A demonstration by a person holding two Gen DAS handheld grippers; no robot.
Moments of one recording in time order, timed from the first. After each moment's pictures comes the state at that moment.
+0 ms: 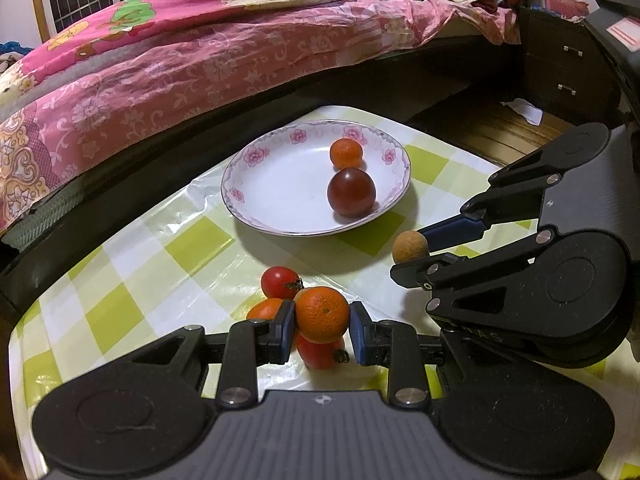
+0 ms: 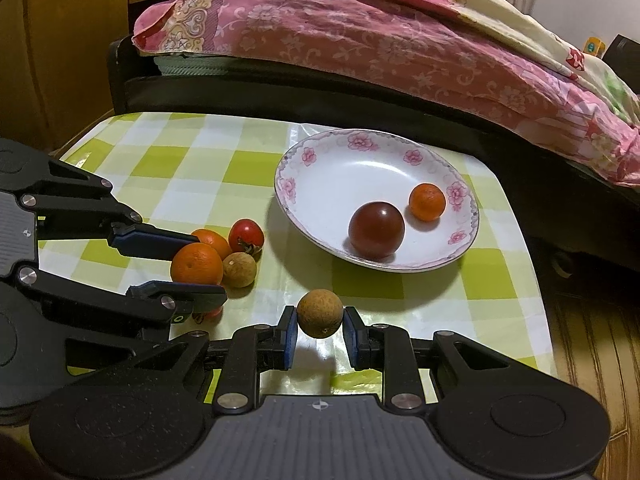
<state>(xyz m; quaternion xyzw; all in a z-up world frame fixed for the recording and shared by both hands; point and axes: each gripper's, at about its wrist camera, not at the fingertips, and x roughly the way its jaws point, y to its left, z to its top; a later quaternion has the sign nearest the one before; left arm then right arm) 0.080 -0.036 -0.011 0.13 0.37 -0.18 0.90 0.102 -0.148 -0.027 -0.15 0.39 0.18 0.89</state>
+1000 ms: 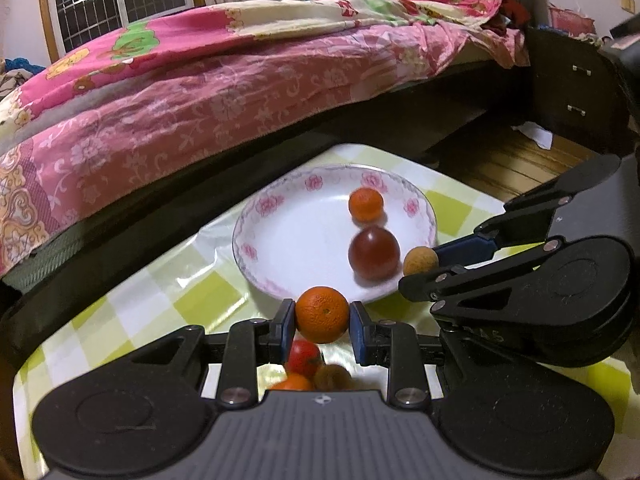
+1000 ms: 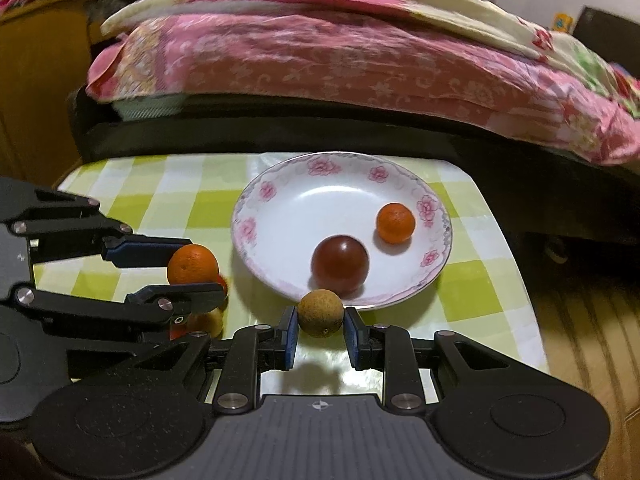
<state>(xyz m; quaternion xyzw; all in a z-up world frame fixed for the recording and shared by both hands) 0.121 -0.042 -0.003 0.13 0.33 -0.17 0.92 0.135 -0.166 -0.016 -0.09 0.38 0.15 0.91</state>
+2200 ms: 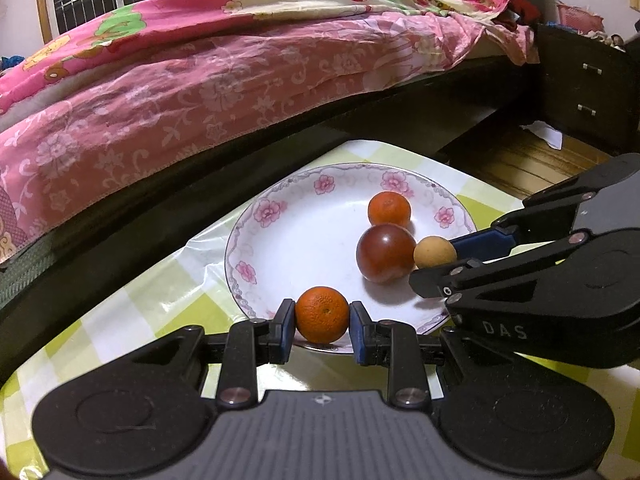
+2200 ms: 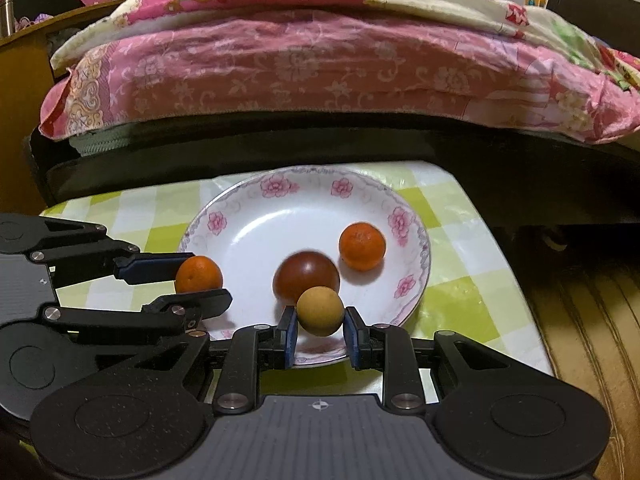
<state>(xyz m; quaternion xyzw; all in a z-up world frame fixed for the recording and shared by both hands) 0.168 -0.047 -0.027 0.13 0.34 -0.17 0.92 0.177 -0.177 -0.028 -0.05 0.38 0.13 0.91</state>
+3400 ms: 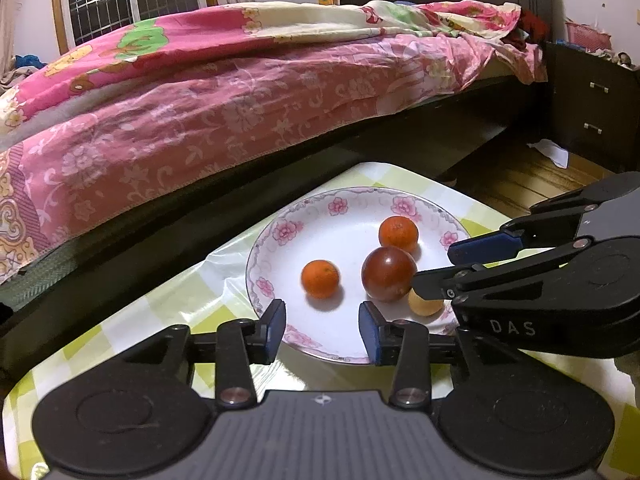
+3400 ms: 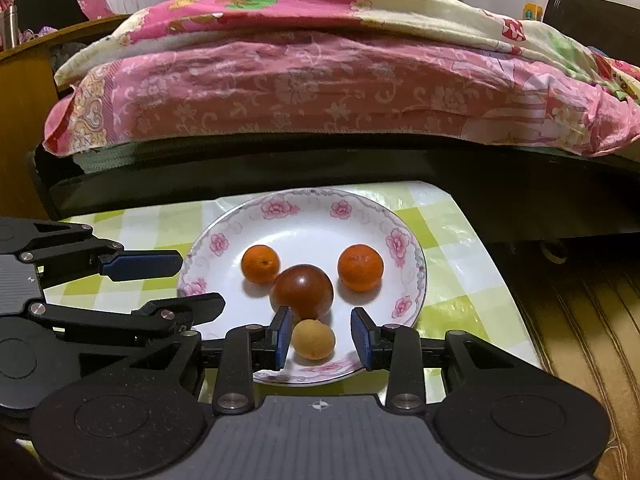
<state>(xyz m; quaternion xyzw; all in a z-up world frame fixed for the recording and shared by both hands) 0.158 -0.040 -0.010 0.12 0.32 -0.16 0.93 0.174 -0.181 -0.017 -0.04 0.35 0.14 0.92</state>
